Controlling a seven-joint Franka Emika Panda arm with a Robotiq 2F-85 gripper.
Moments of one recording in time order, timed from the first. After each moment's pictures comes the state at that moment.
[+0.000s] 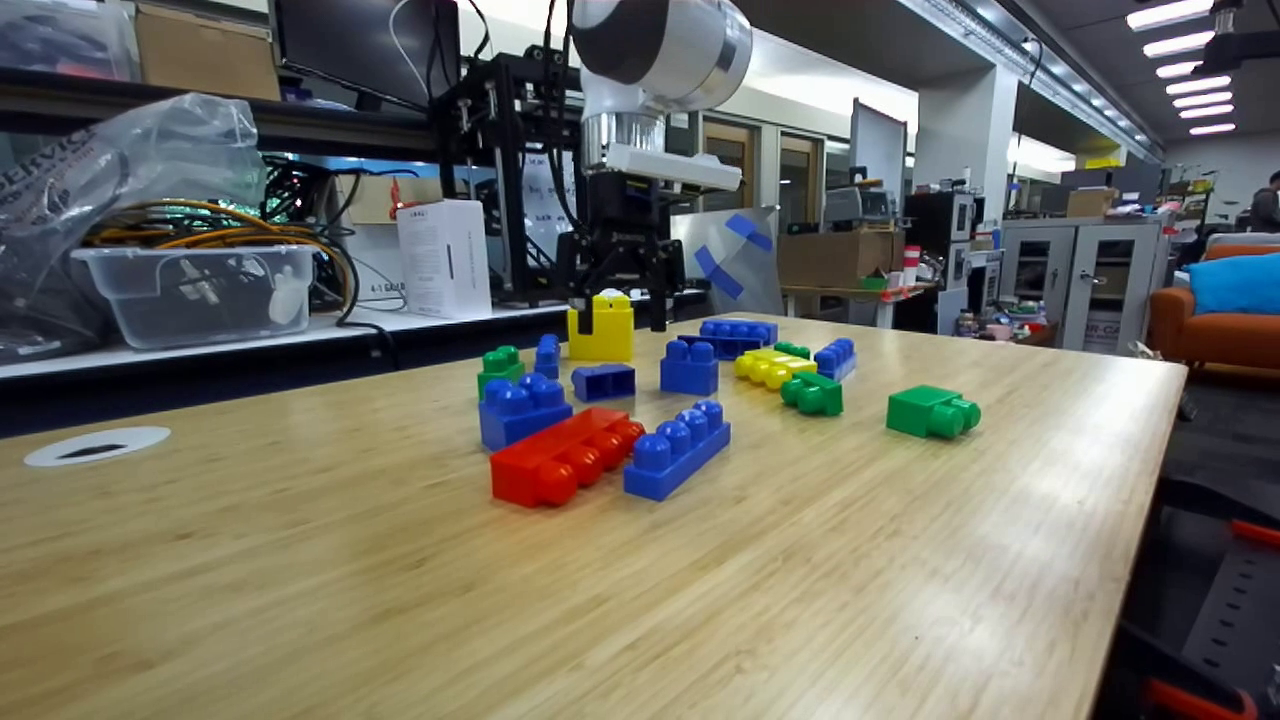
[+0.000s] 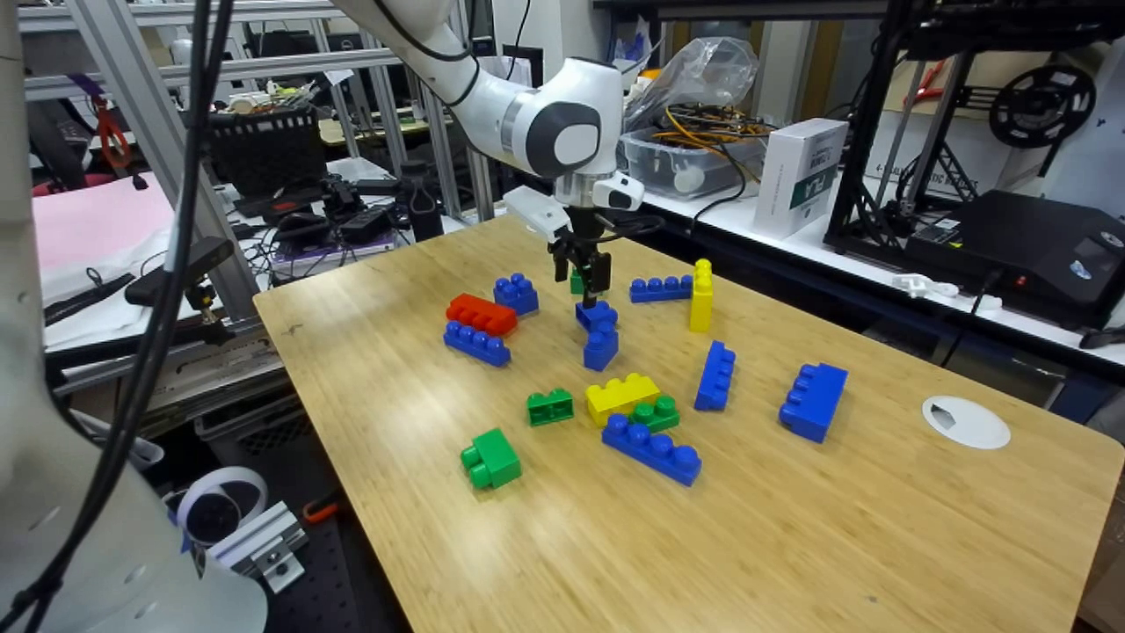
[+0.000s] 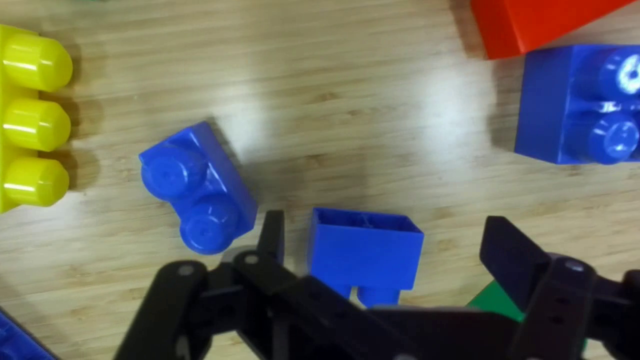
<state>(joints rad) 0.18 0.42 0.10 -1.94 0.08 2.32 0.23</state>
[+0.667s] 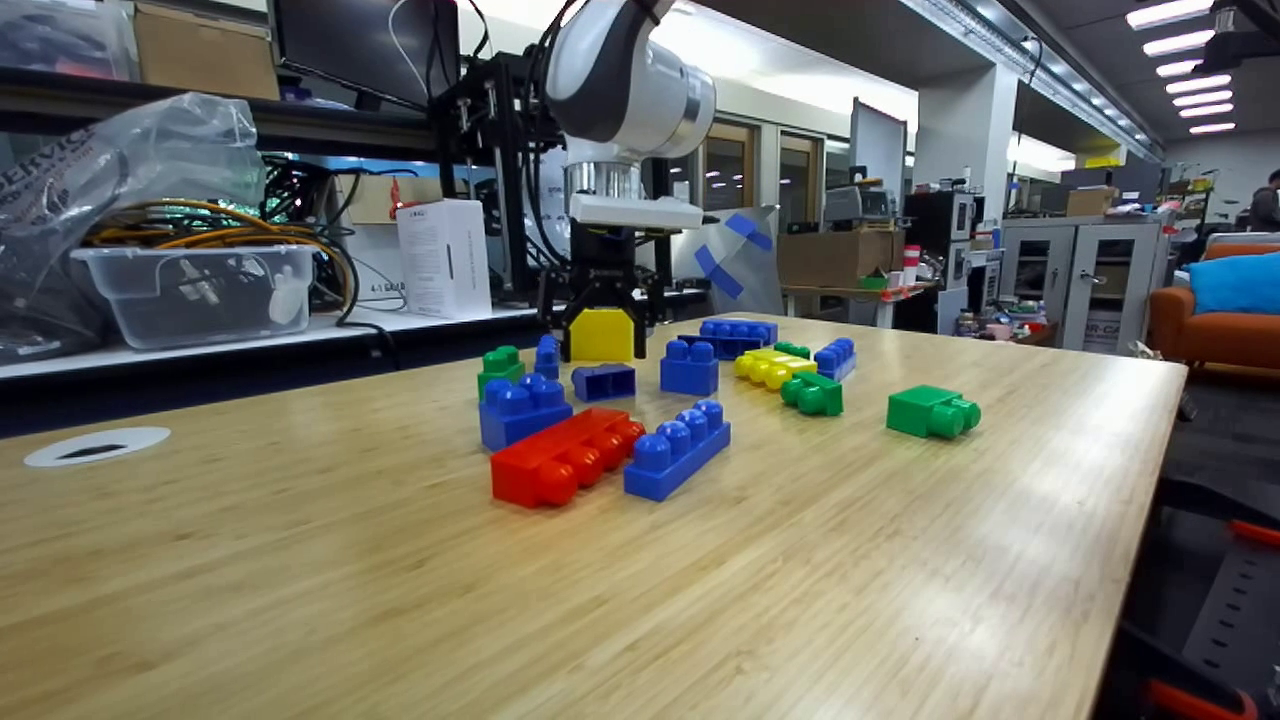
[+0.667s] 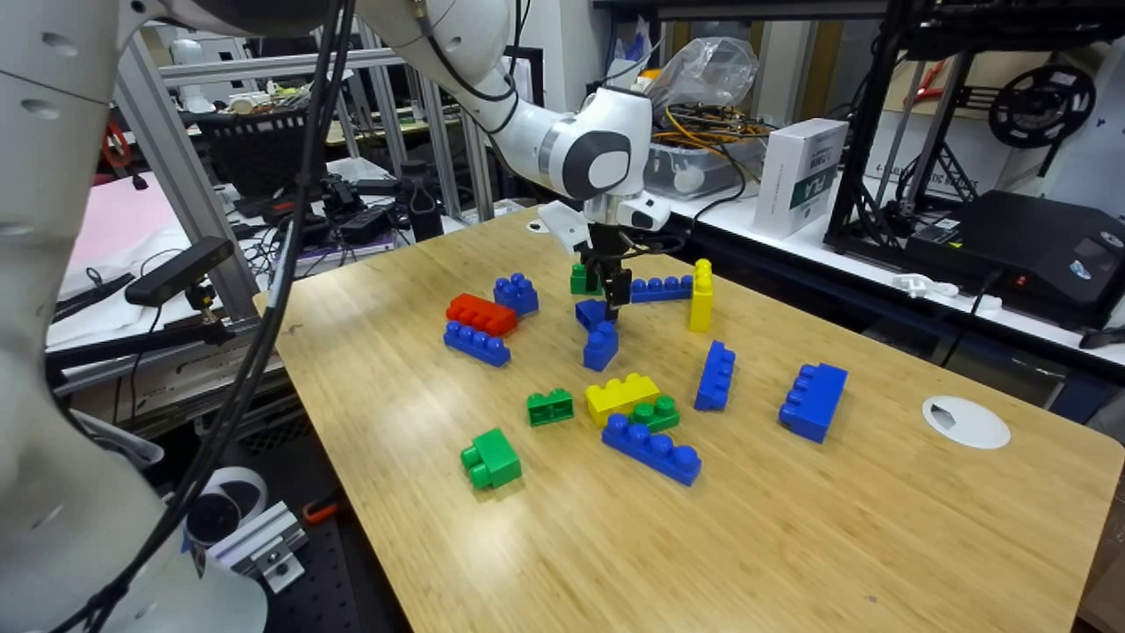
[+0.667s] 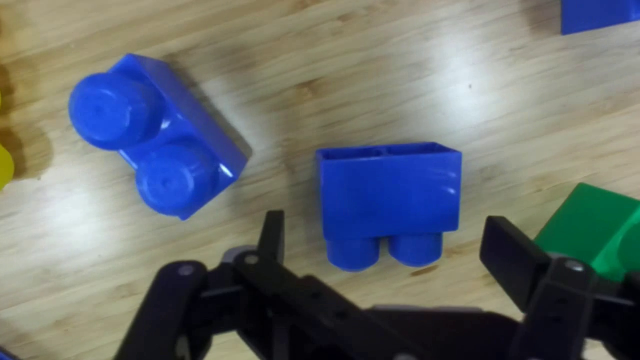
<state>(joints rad) 0.20 0.60 0.06 -1.75 0.08 2.32 0.39</state>
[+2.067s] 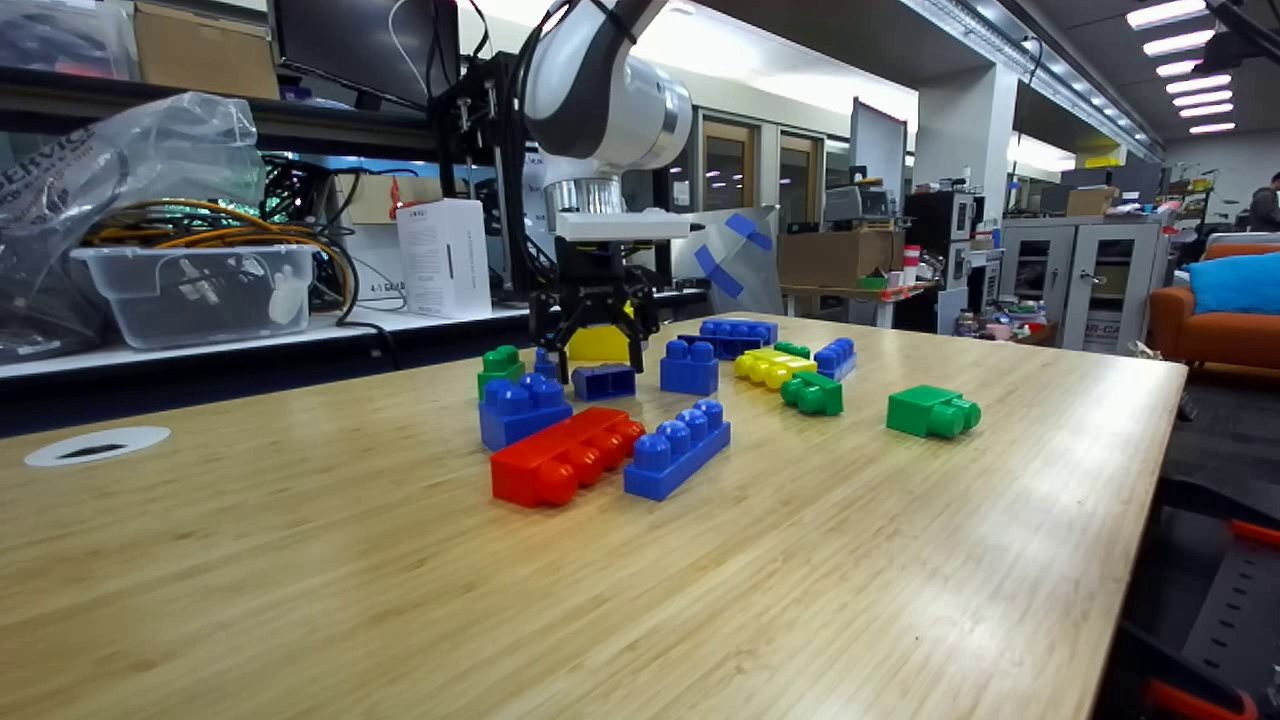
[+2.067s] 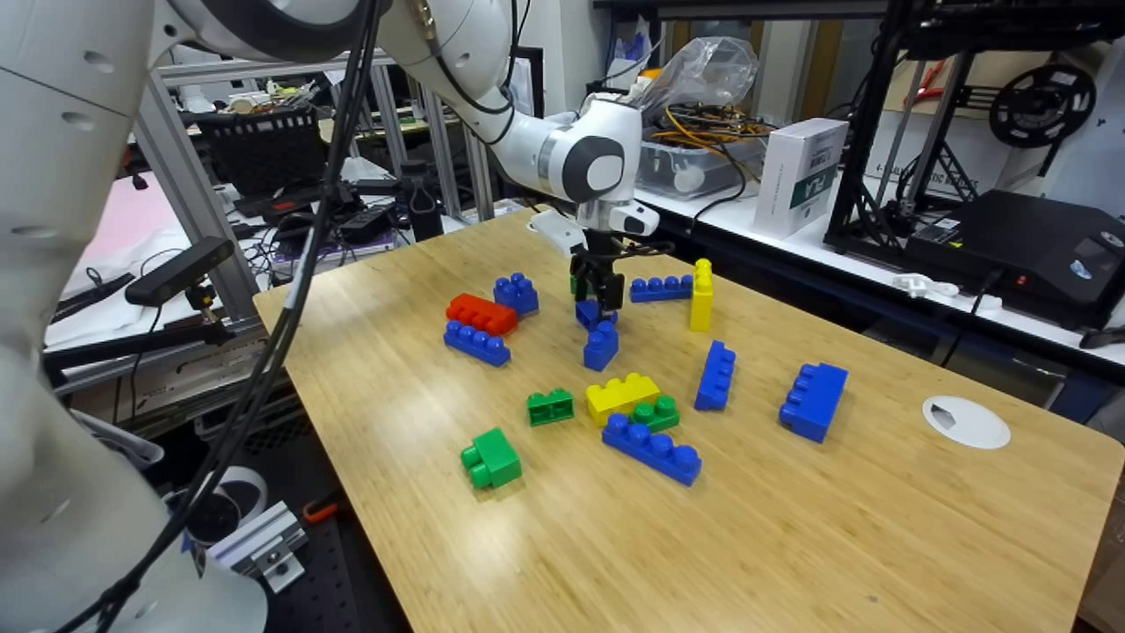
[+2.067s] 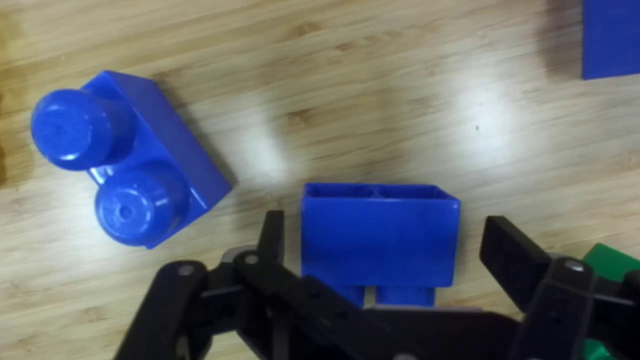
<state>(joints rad) 0.25 0.66 0.04 -1.68 0.04 2.23 0.38</state>
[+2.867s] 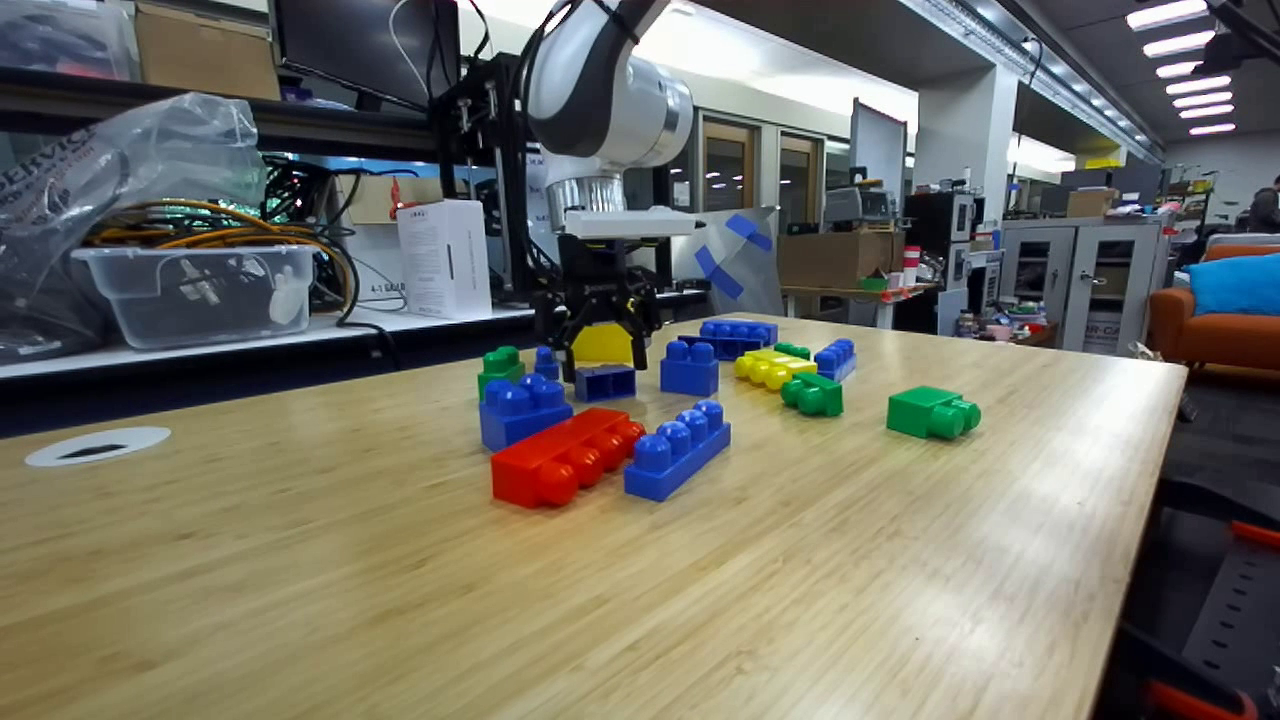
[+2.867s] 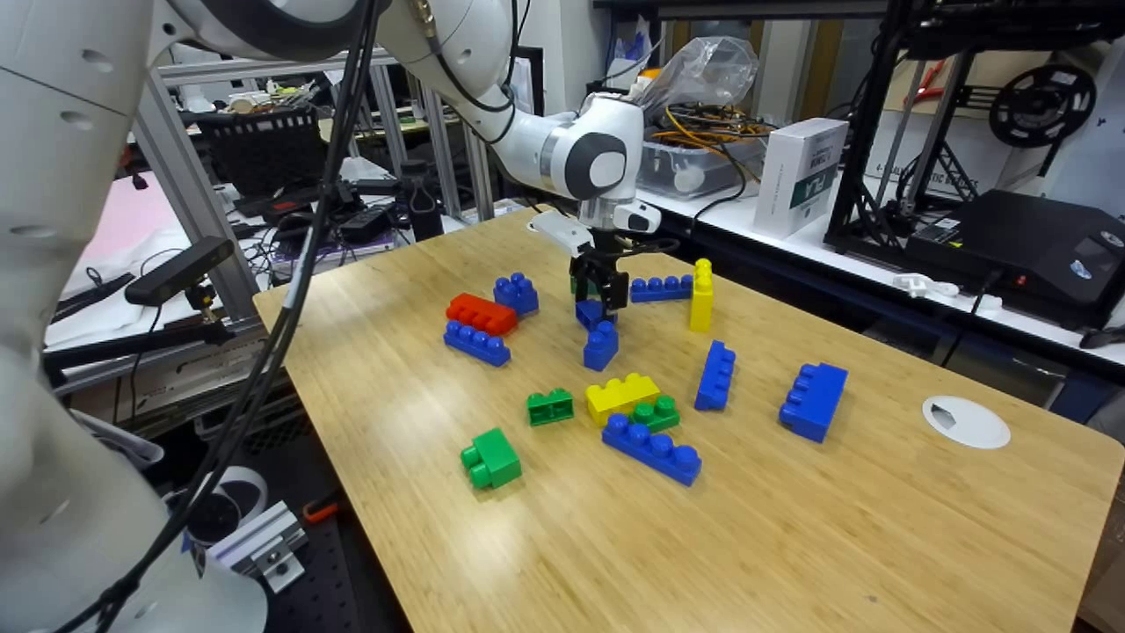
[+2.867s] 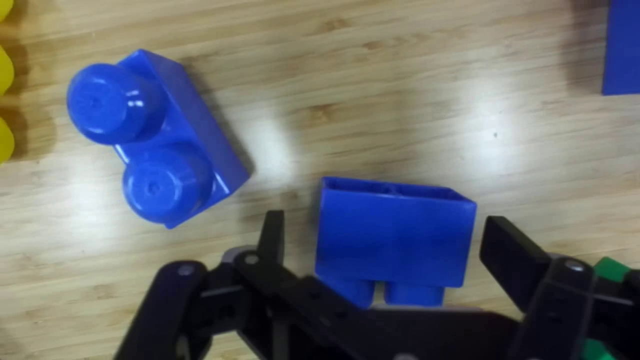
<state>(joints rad) 0.25 0.66 0.04 -1.67 0.02 2.20 0.32</state>
